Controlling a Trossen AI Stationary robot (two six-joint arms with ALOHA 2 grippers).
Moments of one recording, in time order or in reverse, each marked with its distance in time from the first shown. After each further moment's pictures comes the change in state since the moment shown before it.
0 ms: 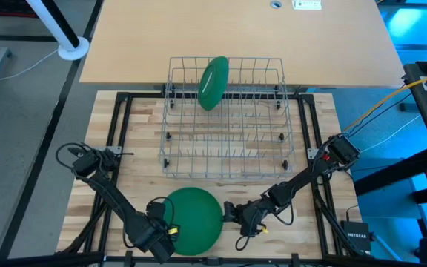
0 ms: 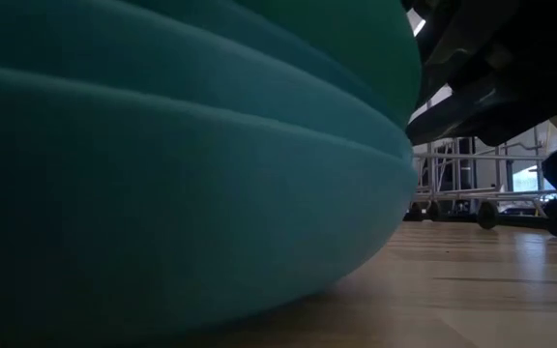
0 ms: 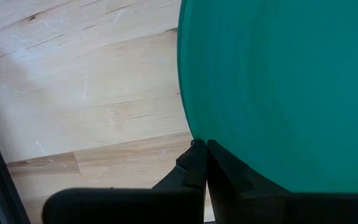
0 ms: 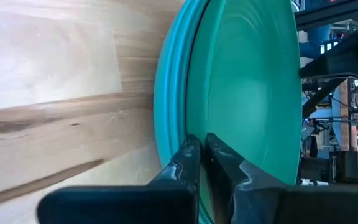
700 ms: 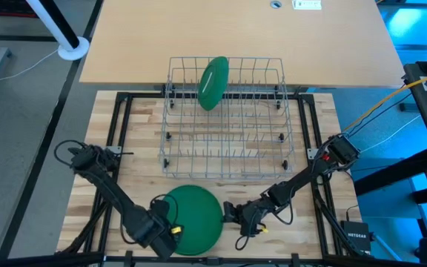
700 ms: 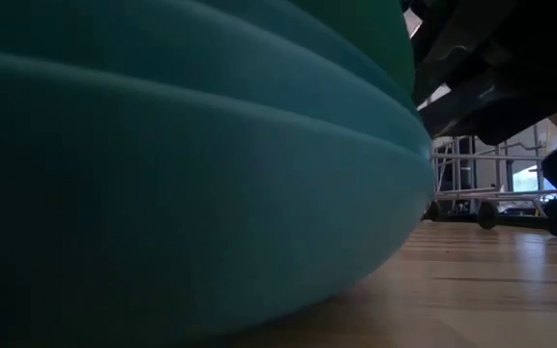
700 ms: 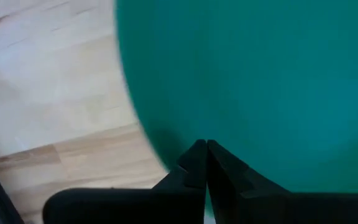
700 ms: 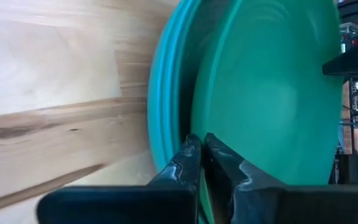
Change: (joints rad) left arm 0.039 -0.048 0.057 0.023 -0.007 0.081; right arm -0.002 0.000 0.000 0.008 -0.026 0.005
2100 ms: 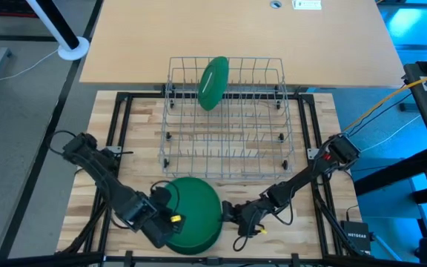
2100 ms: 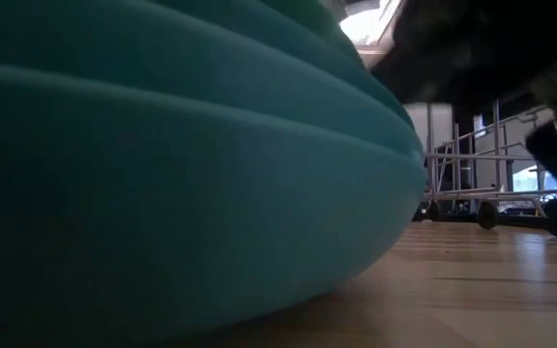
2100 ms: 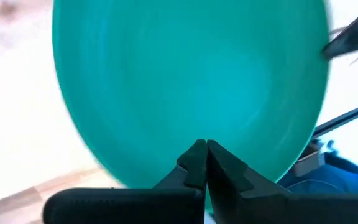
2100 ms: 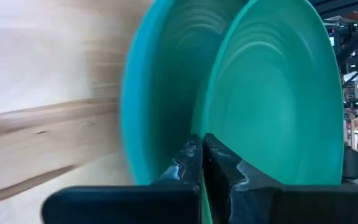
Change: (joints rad) left arm 0.037 -0.172 -0.001 0.012 -0.170 0.143; right arm 0.002 -0.015 0.055 -0.051 0.042 -0.002
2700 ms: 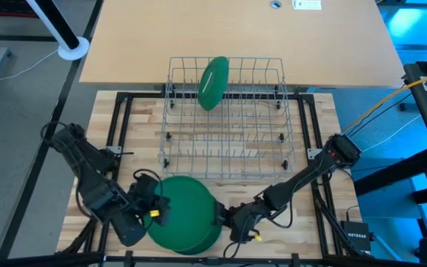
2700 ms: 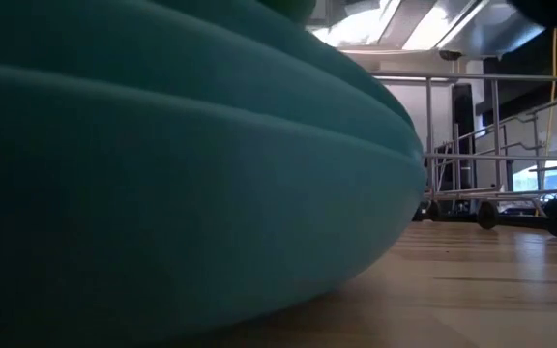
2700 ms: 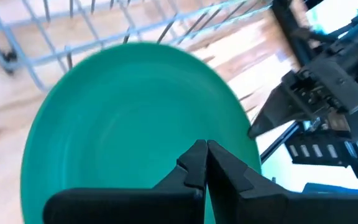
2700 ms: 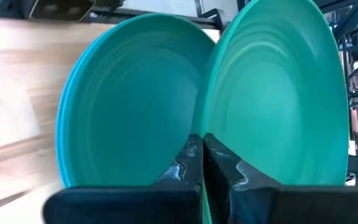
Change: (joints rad) left arm -0.089 -0.167 0.000 -0.016 -0.432 0.125; right arm 0.000 -0.010 0.317 -0.373 -0.001 0.087
